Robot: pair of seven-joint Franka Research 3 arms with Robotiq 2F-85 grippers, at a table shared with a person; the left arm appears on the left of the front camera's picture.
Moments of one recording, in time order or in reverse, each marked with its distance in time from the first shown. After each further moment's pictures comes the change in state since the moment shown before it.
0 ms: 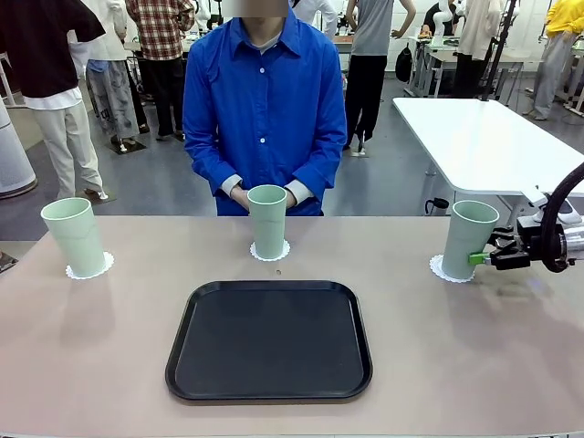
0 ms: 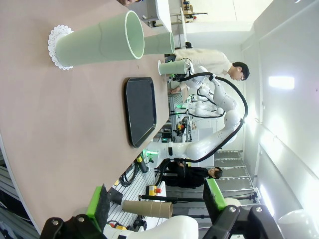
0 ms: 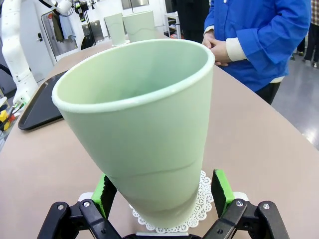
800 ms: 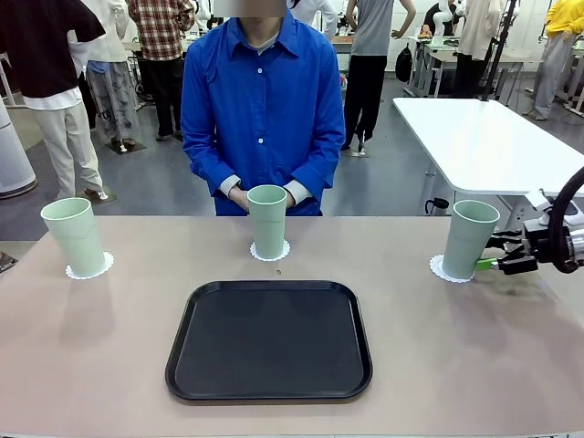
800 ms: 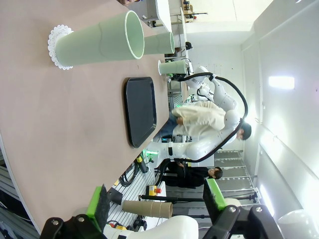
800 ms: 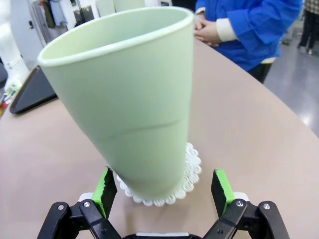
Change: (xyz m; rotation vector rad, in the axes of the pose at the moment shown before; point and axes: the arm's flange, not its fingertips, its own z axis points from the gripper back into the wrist) left arm 0.000 0.000 0.000 0.000 0.000 0.000; right arm -0.008 -0.007 0.024 -0.053 0.087 0.007
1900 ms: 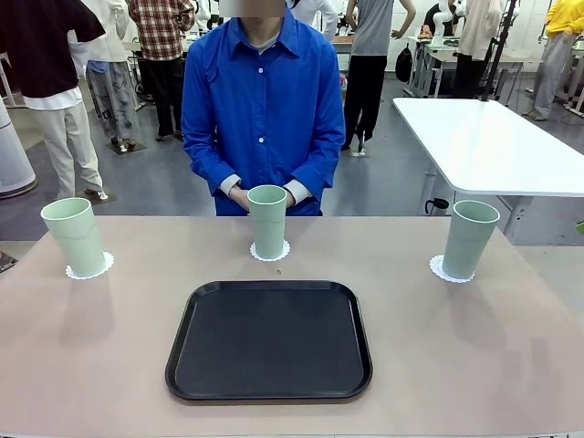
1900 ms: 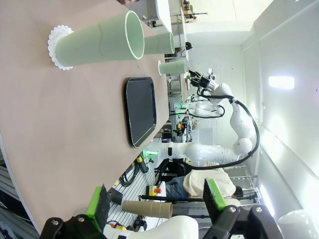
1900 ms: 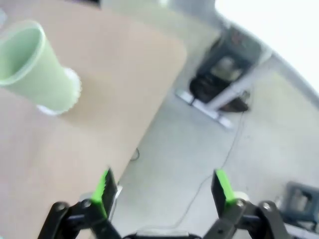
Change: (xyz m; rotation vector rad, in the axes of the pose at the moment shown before) left arm 0.000 0.000 0.000 0.000 0.000 -0.001; right arm 0.132 0.094 0.145 -0.784 0.595 -0.317
